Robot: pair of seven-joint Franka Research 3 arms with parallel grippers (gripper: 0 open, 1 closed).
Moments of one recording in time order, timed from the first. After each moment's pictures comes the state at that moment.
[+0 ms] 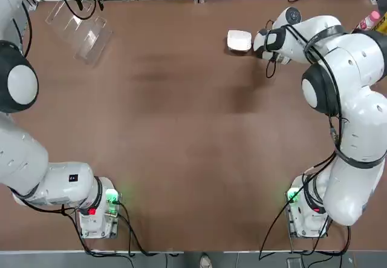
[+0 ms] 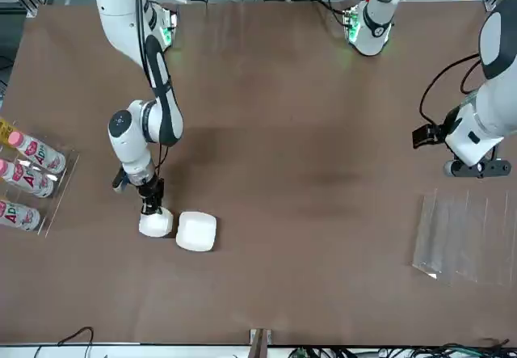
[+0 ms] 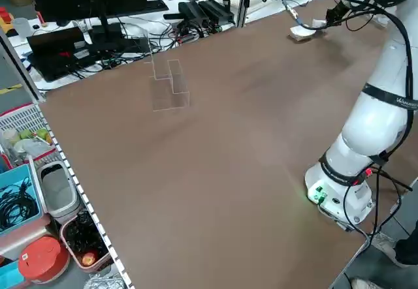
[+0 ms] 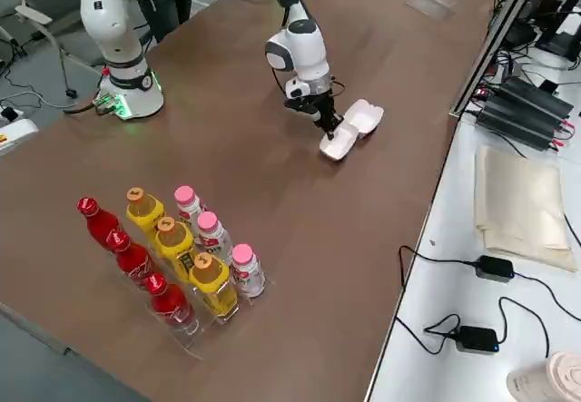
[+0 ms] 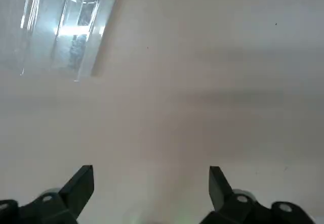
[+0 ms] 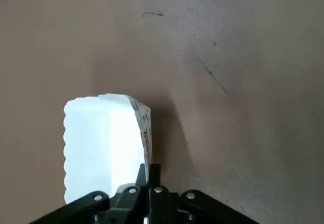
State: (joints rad) left arm 0.06 0.18 -0.17 -1.55 0.04 1.57 -0.10; right arm 0.78 0.56 -0.51 -2.12 0.65 2.92 1.59
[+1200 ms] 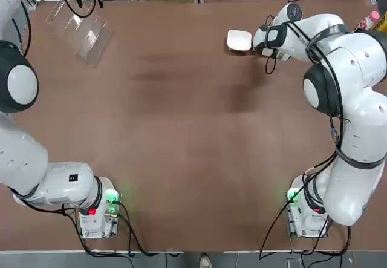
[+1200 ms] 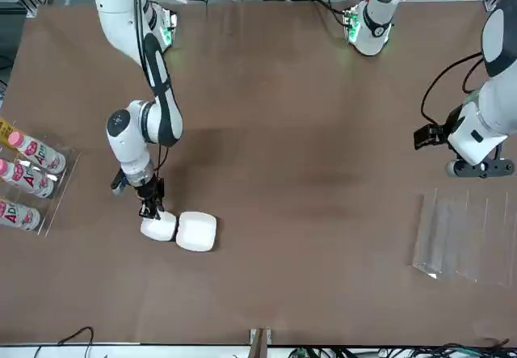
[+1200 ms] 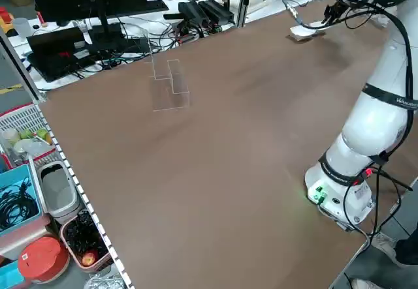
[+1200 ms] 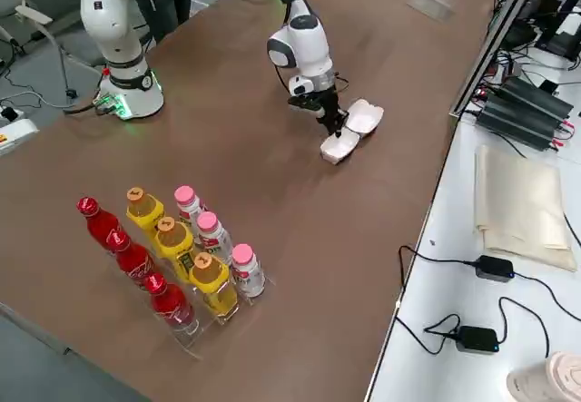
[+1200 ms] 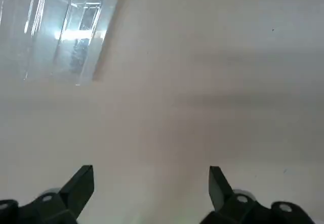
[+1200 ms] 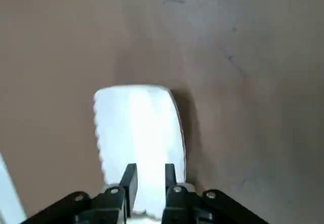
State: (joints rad) left arm 0.06 0.18 -0.17 -1.53 0.04 1.58 -0.10; right arm 0.78 0.53 -0.52 -2.09 0.66 2.91 1.57
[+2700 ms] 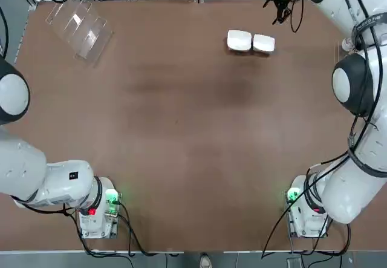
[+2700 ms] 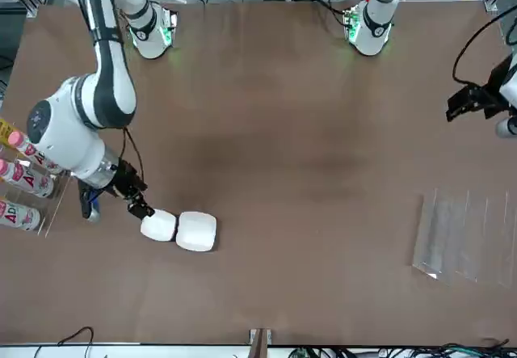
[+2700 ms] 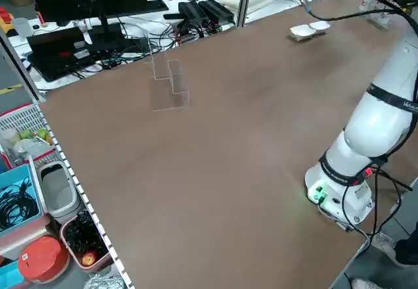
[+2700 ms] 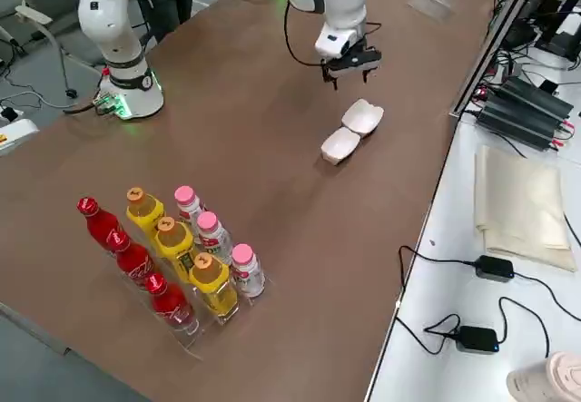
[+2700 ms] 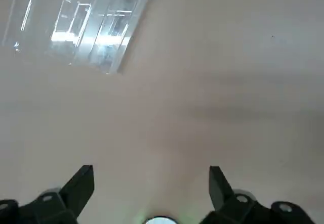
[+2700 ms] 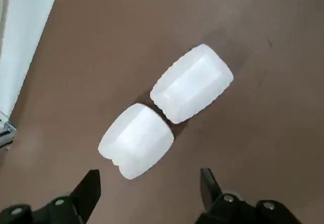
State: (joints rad) left arm 0.12 0.07 -0.17 -1.44 0.04 1.43 -0.07; right arm 0.66 0.34 -0.56 -1.78 0.50 2.18 0.76
